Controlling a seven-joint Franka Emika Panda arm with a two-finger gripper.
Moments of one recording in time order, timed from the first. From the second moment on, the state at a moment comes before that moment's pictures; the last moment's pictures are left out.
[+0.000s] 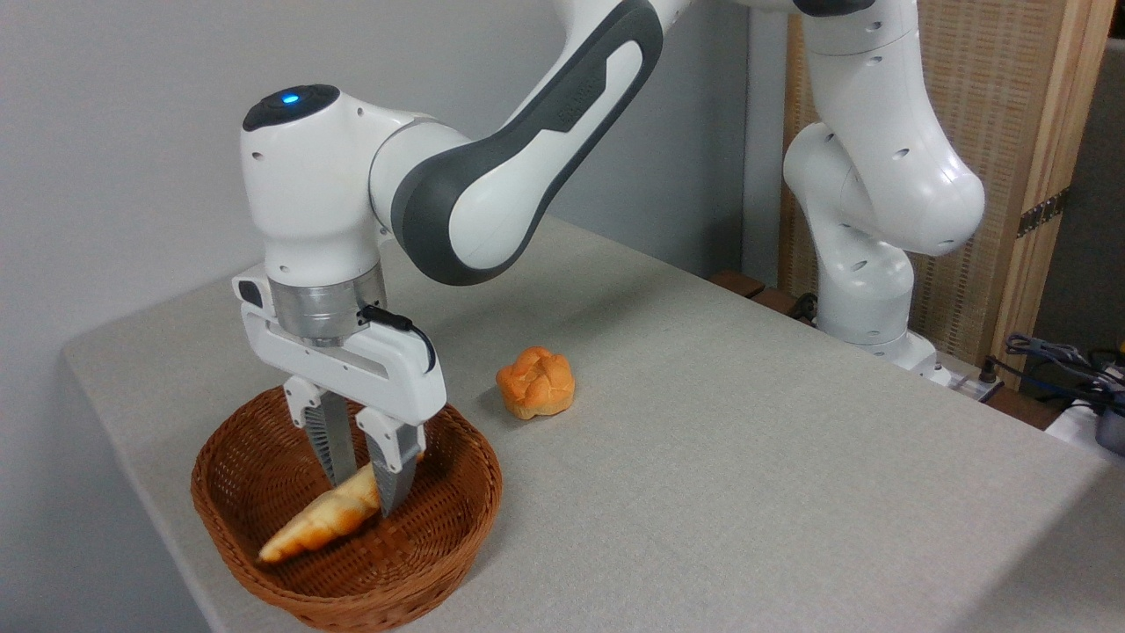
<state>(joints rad) -0.19 0.26 0.04 -1.79 -0.05 2.16 0.33</state>
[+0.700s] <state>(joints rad) -0.18 0.20 0.05 -1.78 -0.05 2.16 0.33</state>
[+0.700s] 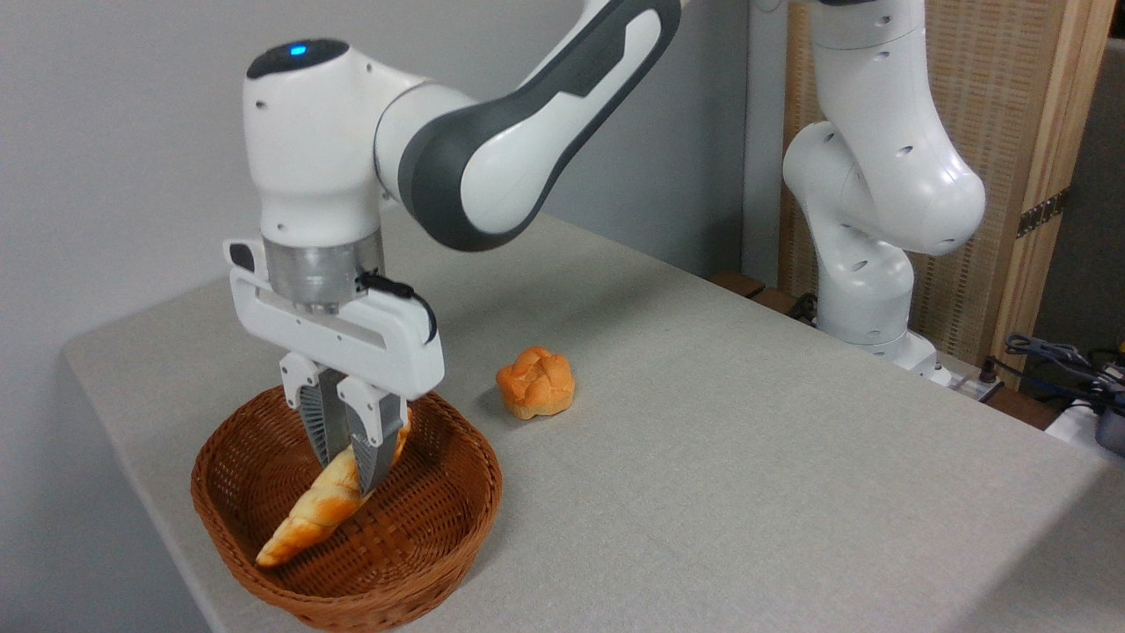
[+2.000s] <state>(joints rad) -0.17 -0.06 0.20 -1.91 -0.11 1.61 0.86</state>
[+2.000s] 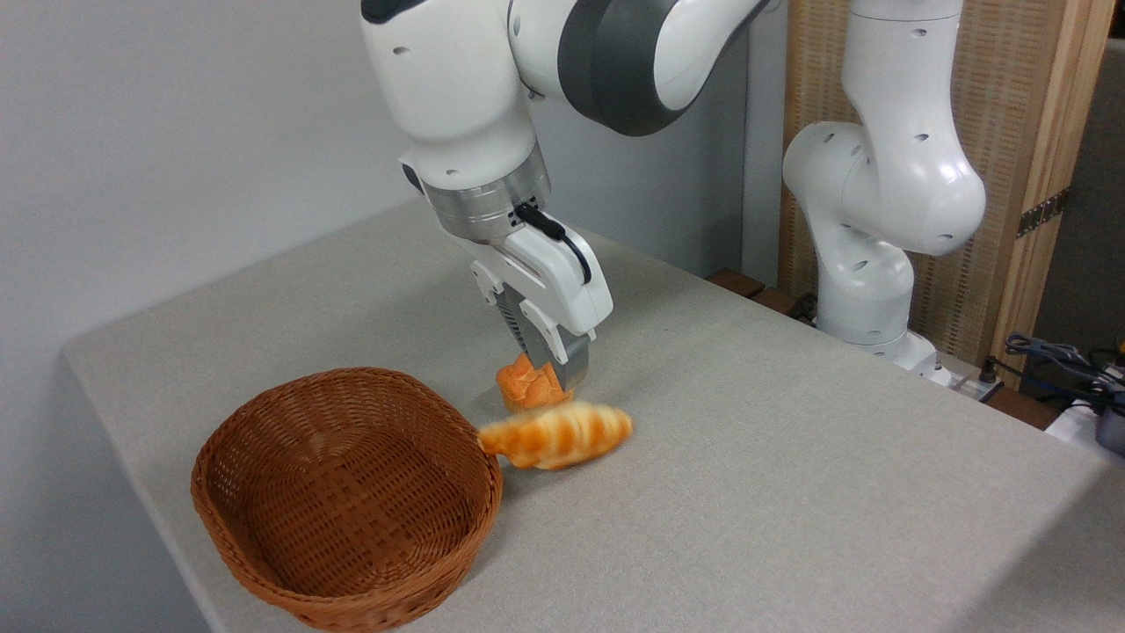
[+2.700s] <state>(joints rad) -0.18 -0.07 0.20 -1.89 -0.11 1.72 0.86</state>
